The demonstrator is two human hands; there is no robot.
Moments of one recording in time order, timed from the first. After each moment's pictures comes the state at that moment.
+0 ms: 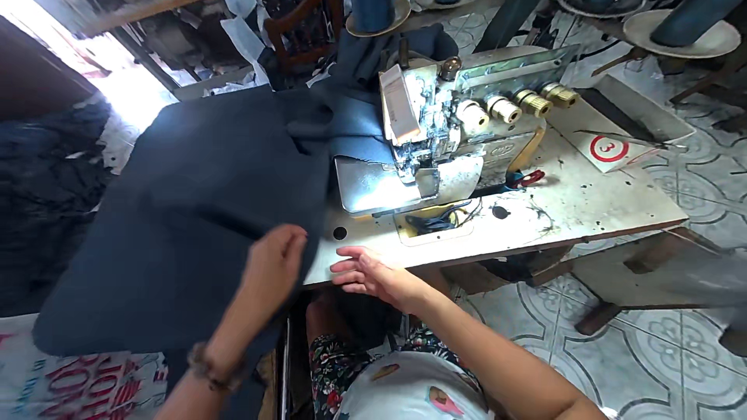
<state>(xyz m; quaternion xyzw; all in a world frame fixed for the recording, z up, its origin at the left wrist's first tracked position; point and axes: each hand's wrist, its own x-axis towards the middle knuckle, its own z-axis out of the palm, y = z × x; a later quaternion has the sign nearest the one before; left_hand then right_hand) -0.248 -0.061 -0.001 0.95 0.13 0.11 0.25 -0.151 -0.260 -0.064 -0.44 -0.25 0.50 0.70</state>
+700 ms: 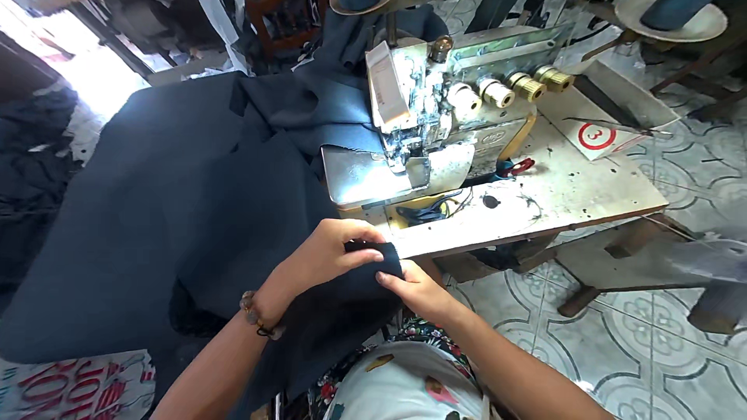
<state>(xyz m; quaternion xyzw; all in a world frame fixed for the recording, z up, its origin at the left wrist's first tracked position) -0.180 -0.100 -0.026 0.88 -0.26 0.09 0.39 -0.159 -0.311 -0.084 -0.52 -0.27 0.37 0.73</state>
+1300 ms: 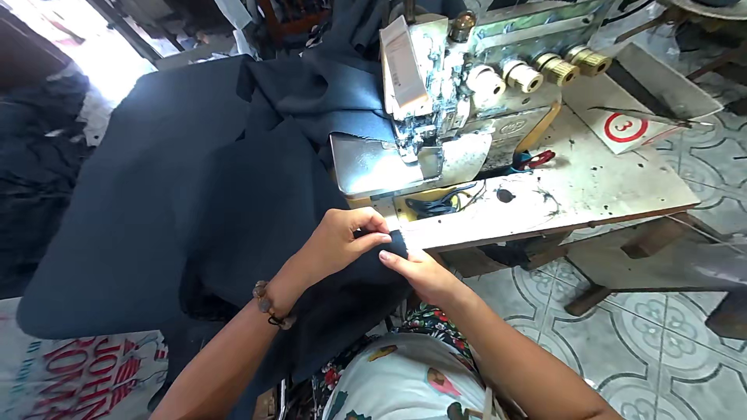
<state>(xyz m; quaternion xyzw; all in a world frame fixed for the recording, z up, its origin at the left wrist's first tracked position) -0.184 -0.107 -0.030 0.88 -0.20 0.11 0.42 -0.150 -0.300 -0.068 -0.49 -0.20 0.43 0.73</state>
